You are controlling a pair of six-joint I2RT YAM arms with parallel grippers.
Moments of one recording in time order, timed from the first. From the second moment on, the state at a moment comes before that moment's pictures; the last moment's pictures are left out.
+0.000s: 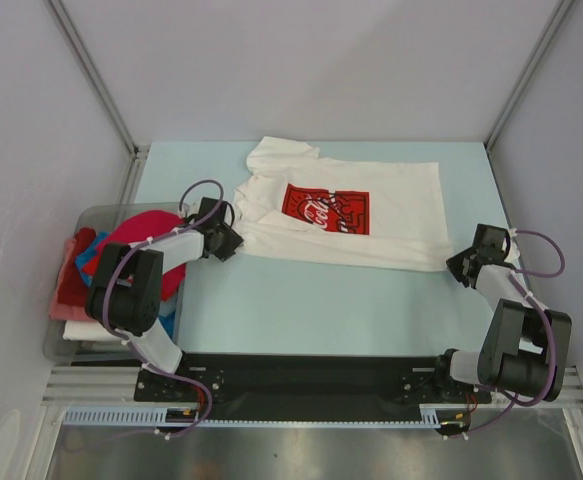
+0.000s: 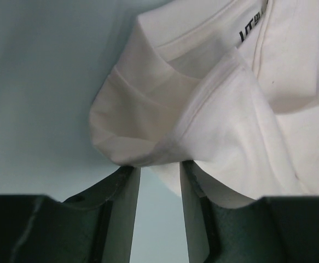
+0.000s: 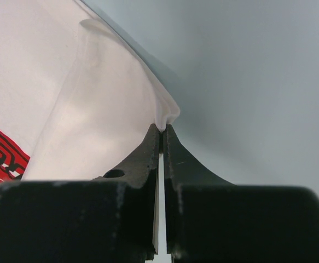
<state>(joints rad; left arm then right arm) -0.25 1.68 0.88 -0.18 -0.11 -0.99 -0.27 1.31 0.60 -0.20 0.06 0.79</state>
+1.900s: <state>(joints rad) -0.25 1.25 1.88 -0.96 -0.21 -0.78 -0.33 0.89 1.34 -0.57 -0.07 0.87</state>
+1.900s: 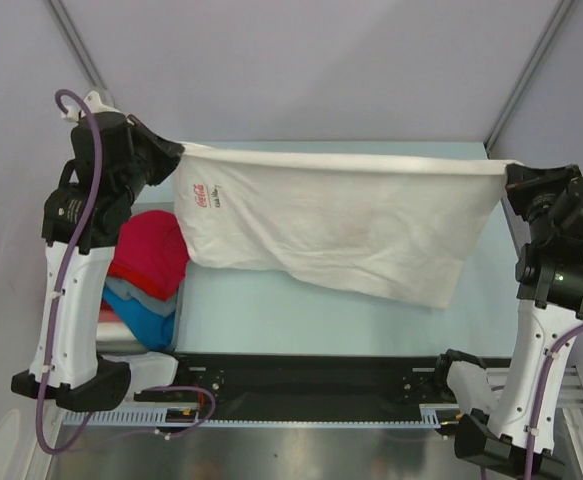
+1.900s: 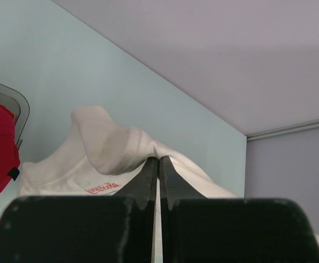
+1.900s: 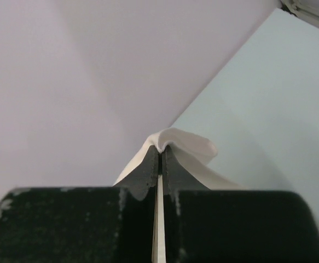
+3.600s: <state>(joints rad) -0.20 0.87 0.60 -0.39 -0.05 -0.82 -0.49 0.94 0.56 -0.22 -0.37 0.89</state>
